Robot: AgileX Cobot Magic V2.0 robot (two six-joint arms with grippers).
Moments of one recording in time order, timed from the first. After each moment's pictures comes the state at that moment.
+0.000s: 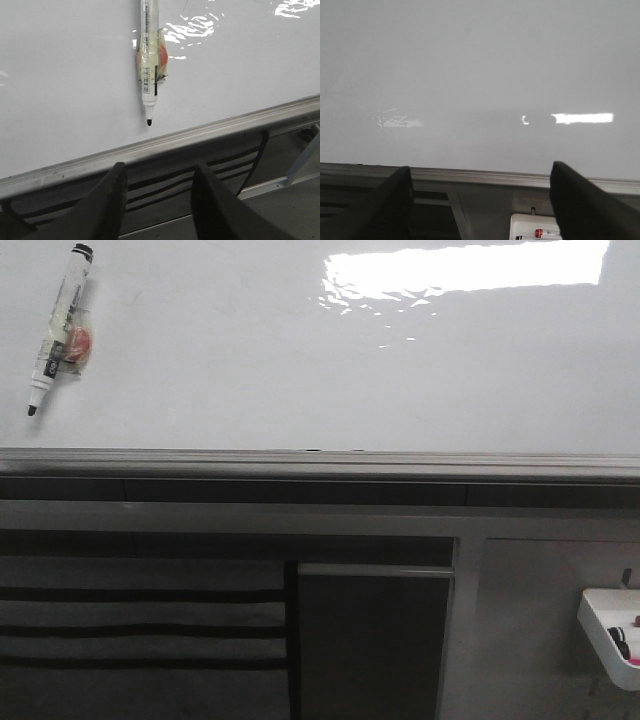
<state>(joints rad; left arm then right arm) -0.26 0.87 -0.58 -0.16 0.32 0.24 0.03 0.20 -0.46 0.24 0.51 -0.15</state>
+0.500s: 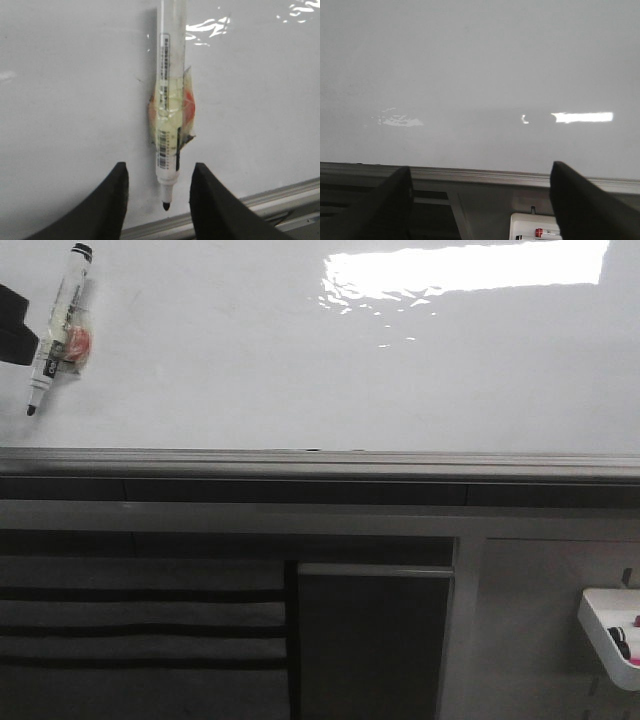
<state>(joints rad) -0.27 1.26 -0.69 -0.16 0.02 0.25 0.03 0.20 -0.46 0.24 0.51 -0.15</state>
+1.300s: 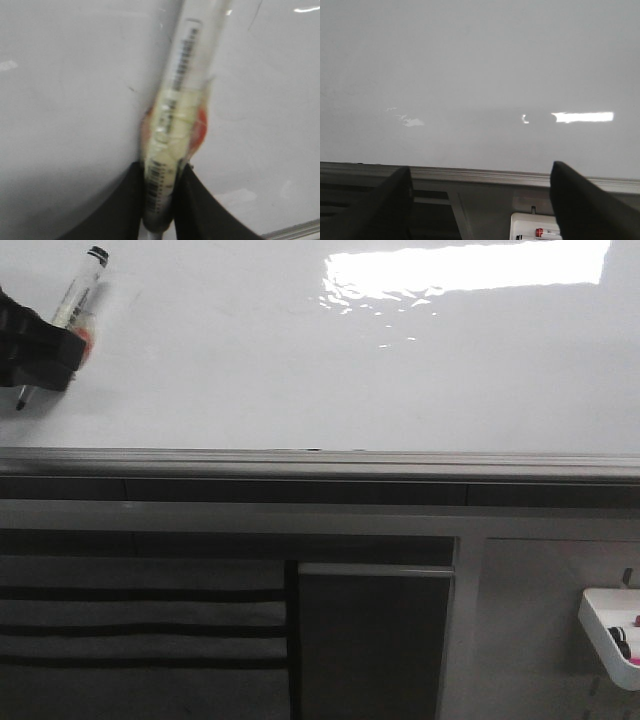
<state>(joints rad) -0.27 1.43 -0.76 -0.16 -0.04 0.25 0.03 0.20 -0.46 0.24 0.51 -0.15</state>
